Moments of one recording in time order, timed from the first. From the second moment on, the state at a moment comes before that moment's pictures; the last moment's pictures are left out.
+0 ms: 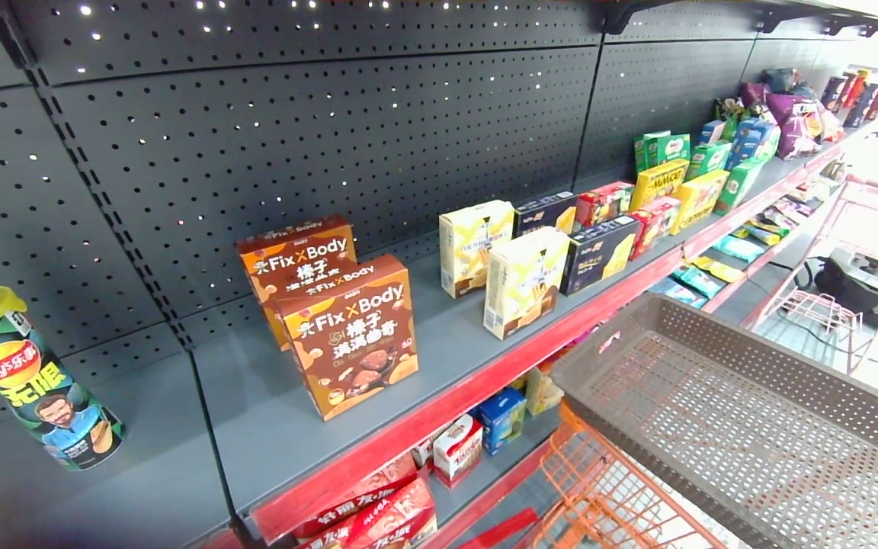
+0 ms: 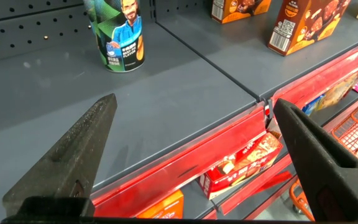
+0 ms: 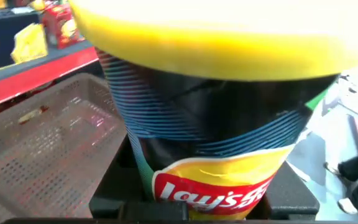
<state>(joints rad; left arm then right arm) 0.00 0.00 0.00 0.00 0.06 -0.03 -0.02 0.80 -0.53 -0.36 -0.42 -0.25</state>
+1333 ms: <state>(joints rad) 0.00 0.00 0.00 0.00 0.06 -0.03 -0.10 0.63 -0.27 -0.45 -0.17 -0.16</state>
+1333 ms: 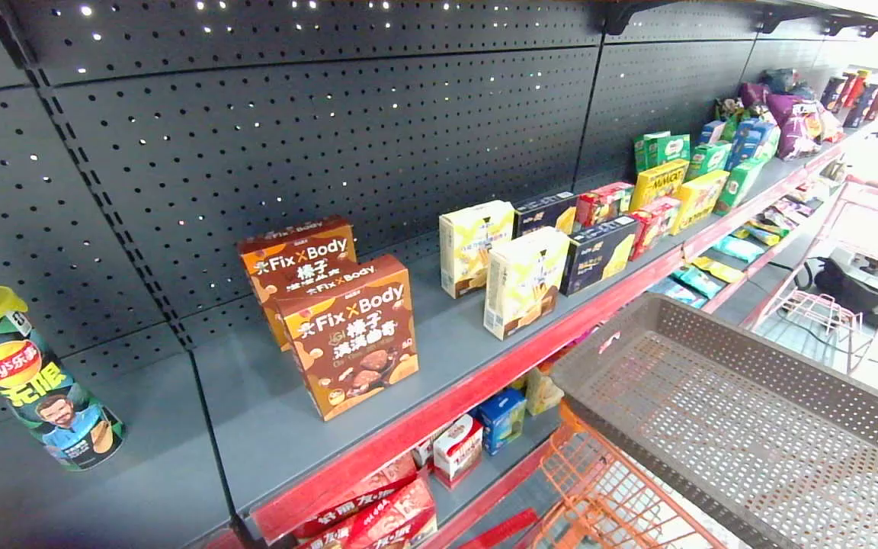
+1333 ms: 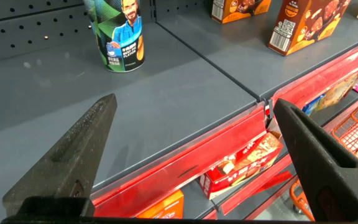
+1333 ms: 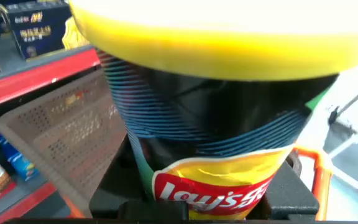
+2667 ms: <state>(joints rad) 0.00 0.00 0.00 0.00 0.05 -0.03 -0.09 0.63 -0.19 -0.62 -0.10 -0.22</state>
